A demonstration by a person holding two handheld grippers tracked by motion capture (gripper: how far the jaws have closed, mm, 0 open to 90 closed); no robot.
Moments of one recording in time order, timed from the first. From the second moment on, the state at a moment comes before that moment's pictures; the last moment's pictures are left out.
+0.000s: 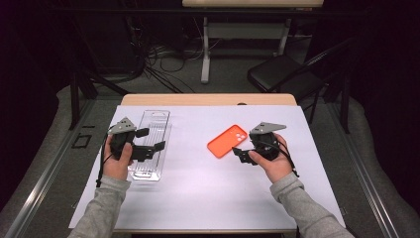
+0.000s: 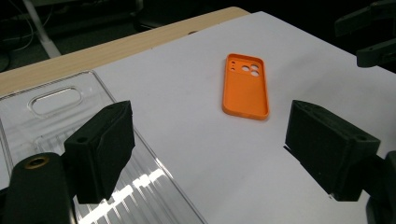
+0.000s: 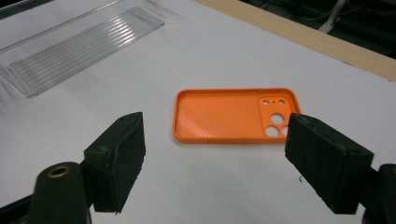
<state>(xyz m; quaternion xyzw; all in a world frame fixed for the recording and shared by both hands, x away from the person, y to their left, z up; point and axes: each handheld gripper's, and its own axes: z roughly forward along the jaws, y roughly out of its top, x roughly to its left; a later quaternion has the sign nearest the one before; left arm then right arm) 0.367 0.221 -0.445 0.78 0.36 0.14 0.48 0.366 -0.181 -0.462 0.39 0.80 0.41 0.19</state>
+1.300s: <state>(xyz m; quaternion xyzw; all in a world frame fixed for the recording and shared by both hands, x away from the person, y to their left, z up) 0.389 0.187 -0.443 0.80 0.37 0.14 0.46 0.441 -0.130 -0.467 0.37 0.86 0.30 0.16</state>
